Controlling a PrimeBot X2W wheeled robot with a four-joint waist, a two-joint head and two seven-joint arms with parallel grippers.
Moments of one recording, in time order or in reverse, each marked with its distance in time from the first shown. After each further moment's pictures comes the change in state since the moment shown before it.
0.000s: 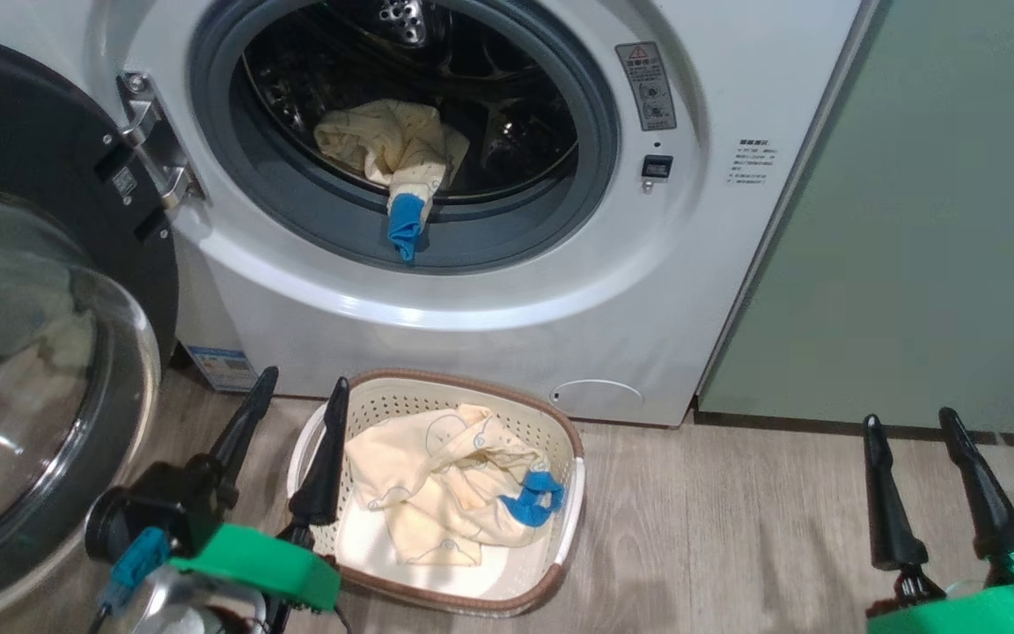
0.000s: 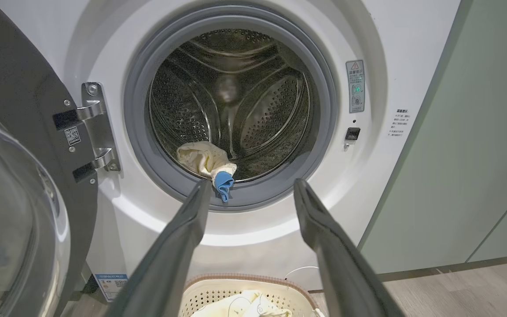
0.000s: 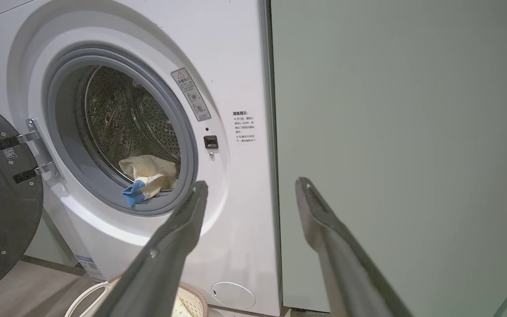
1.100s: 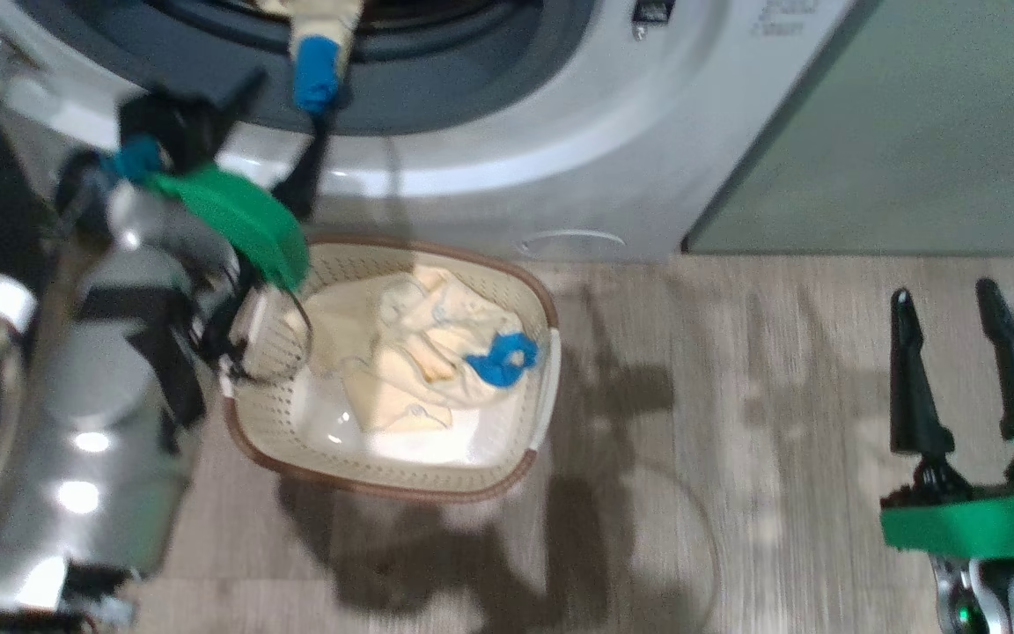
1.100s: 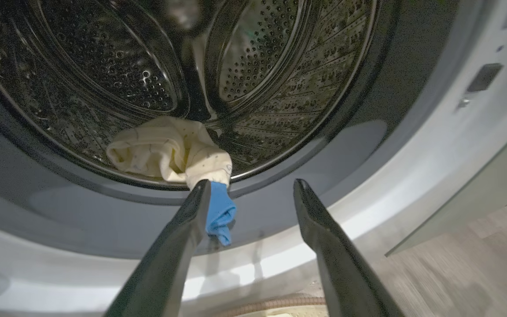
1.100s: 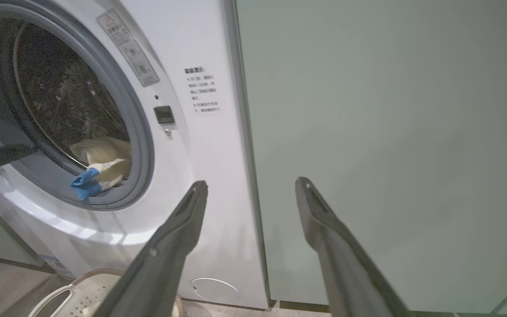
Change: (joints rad) left arm -0.758 0.123 -0.095 0.587 -0.039 -0.100 0.102; right arm -0.173 0.006 -0.003 -0.051 0.005 0.000 0.000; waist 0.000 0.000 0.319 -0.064
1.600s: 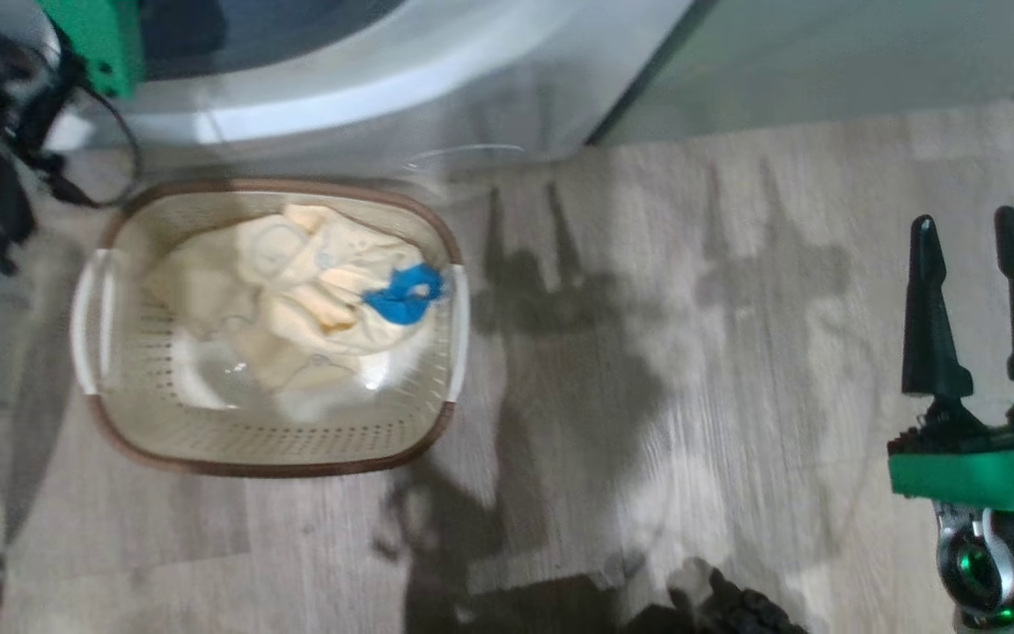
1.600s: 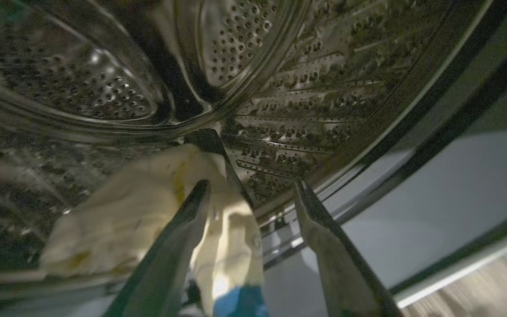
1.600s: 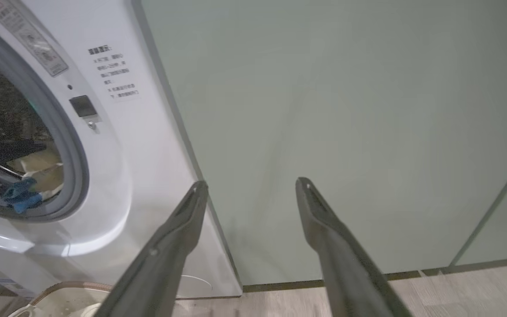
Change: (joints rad) left arm -0.394 0.187 -0.032 0.191 0.077 -0.021 0.144; right arm -0.111 0.002 0.025 -0.017 0.119 0.000 0.000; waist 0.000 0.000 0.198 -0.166
